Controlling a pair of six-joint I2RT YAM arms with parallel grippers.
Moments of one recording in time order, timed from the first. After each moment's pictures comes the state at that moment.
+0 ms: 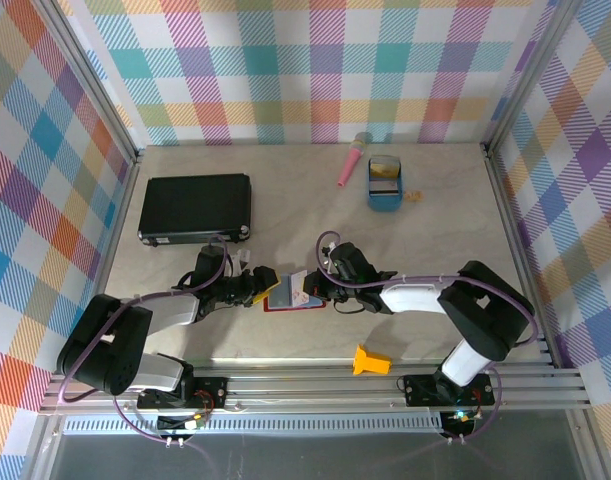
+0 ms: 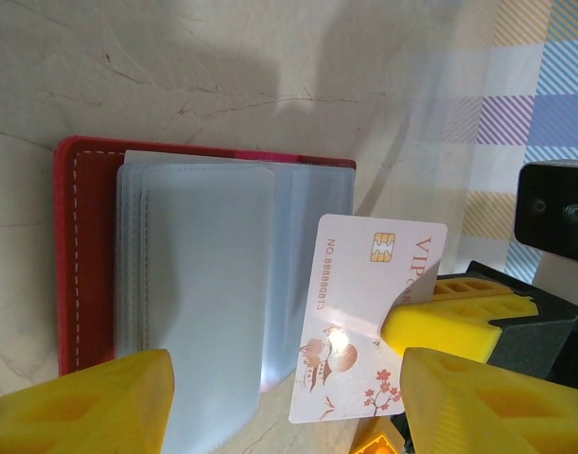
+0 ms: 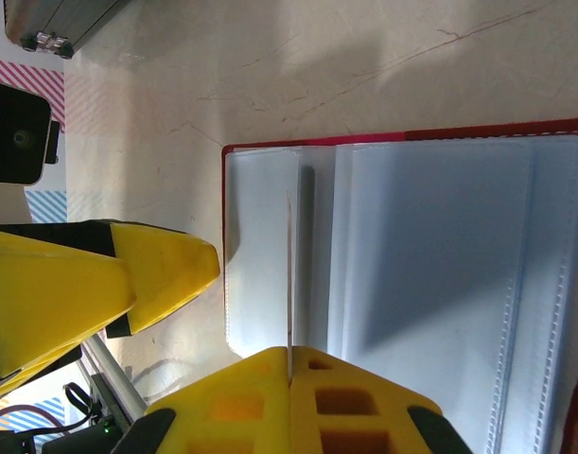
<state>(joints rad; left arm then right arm) -0.32 1.38 0.38 0.26 0.67 -0.91 0.82 1.62 0.66 0.29 -0.32 0.95</state>
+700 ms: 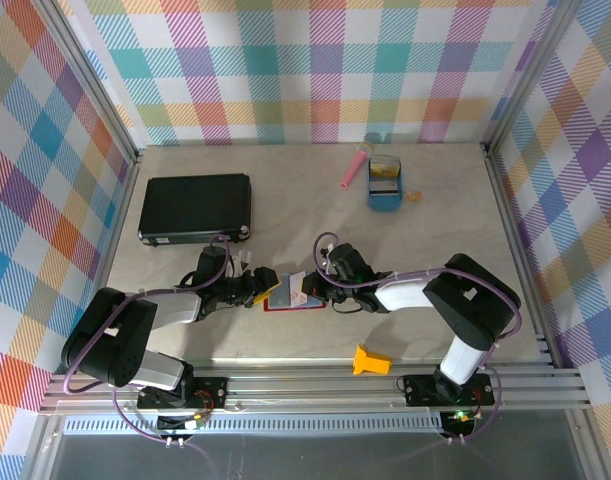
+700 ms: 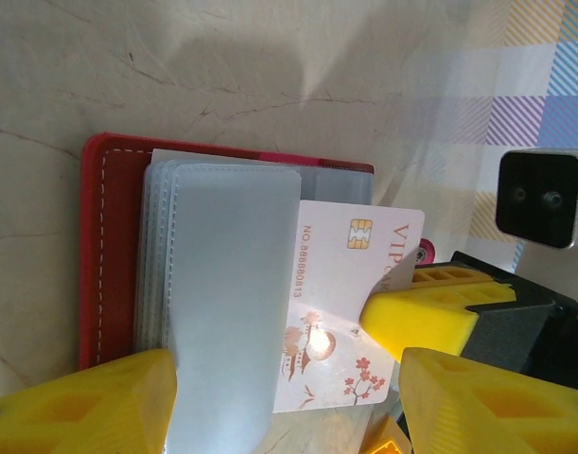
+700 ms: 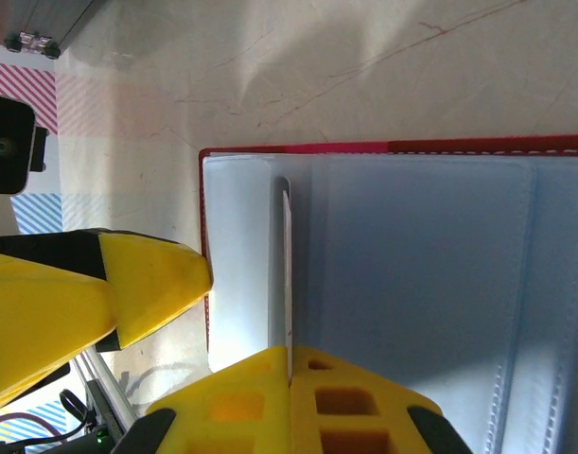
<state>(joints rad) -0.32 1.42 0.38 0.29 0.67 -0.91 0.80 1.71 0.66 0.37 -0.35 0.96</state>
